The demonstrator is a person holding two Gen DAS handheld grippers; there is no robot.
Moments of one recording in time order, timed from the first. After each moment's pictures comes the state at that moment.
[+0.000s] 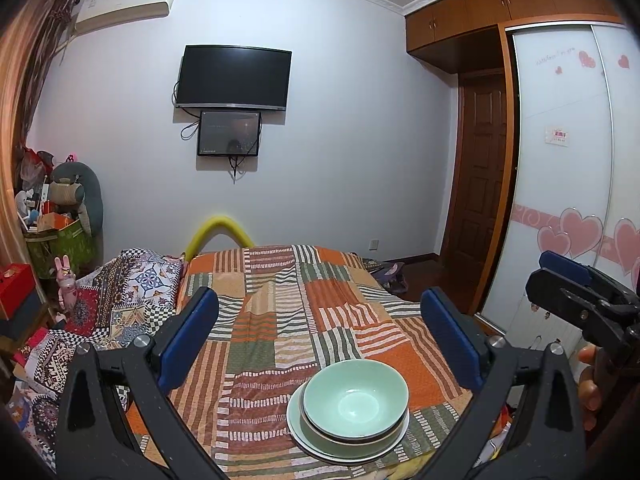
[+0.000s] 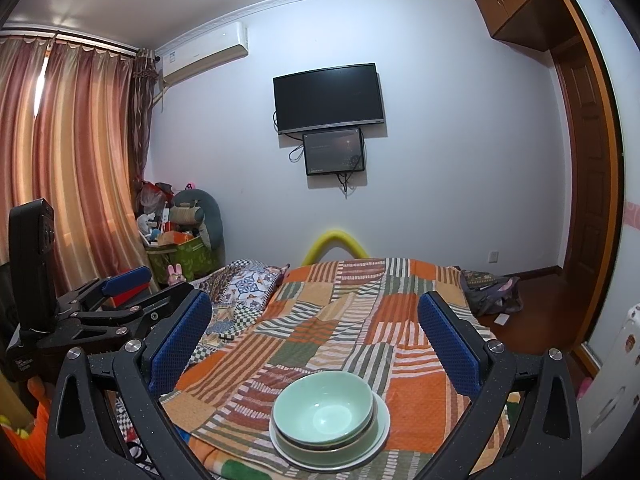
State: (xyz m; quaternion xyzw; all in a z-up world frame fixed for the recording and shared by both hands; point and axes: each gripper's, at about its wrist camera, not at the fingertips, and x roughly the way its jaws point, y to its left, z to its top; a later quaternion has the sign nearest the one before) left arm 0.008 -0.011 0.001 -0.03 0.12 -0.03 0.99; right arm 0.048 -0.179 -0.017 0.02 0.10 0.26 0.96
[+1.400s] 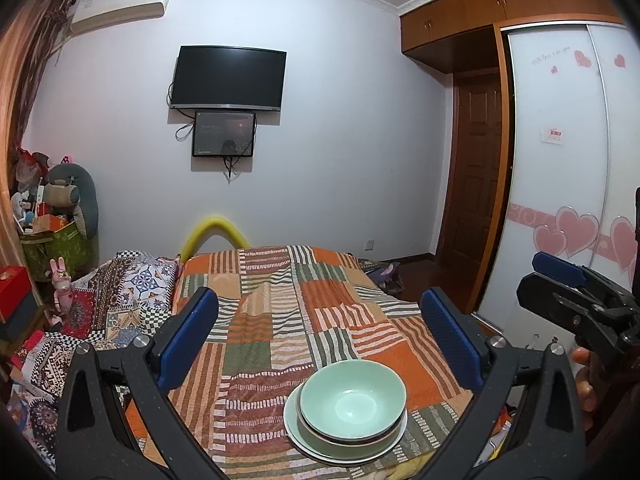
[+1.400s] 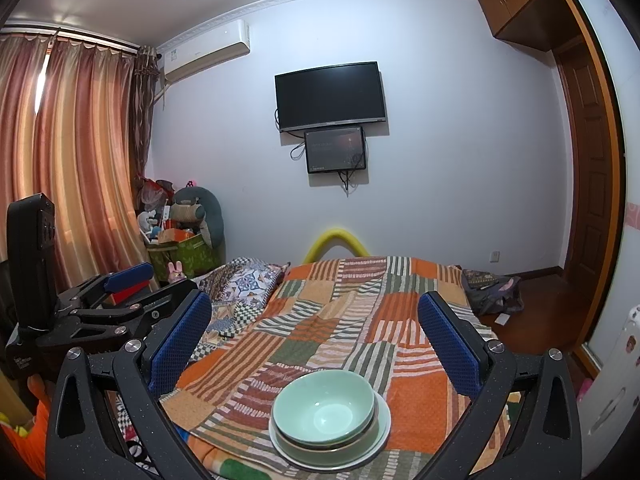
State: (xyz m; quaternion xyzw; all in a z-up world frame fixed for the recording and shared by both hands) left arm 0.008 -0.009 -0.002 -0.03 0.12 -0.05 0.99; right arm 0.047 -0.179 -0.019 0.02 0.10 0.26 0.96
